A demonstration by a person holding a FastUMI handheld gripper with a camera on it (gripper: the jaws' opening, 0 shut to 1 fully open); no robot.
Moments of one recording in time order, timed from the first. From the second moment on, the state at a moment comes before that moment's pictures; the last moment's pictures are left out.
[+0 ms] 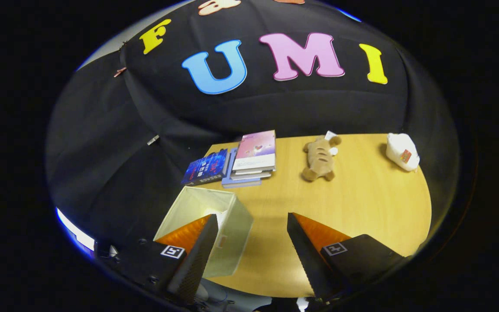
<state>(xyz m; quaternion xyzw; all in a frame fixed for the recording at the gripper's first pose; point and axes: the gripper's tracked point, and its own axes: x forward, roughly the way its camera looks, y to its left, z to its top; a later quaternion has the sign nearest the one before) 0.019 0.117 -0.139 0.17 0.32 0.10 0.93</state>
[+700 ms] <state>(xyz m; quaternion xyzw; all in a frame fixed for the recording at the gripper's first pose) -0.044 -0.120 -0.085 0.10 0.15 0.00 0.98</state>
